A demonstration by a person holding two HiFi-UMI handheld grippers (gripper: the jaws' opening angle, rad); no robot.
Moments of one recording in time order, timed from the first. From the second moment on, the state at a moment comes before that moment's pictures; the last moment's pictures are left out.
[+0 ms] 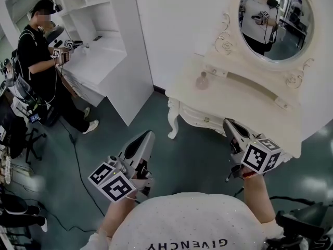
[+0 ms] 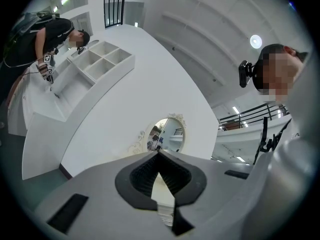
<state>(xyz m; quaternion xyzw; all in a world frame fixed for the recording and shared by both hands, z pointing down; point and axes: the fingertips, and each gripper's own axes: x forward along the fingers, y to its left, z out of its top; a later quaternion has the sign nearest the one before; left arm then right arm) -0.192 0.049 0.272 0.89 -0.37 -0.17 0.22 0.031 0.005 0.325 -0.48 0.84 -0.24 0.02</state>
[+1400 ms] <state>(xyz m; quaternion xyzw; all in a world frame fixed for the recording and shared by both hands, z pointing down) -0.214 -0.048 0.305 0.87 -0.39 -0.14 0.26 0.005 -0.101 0.364 -0.49 0.84 -0.26 -0.02</state>
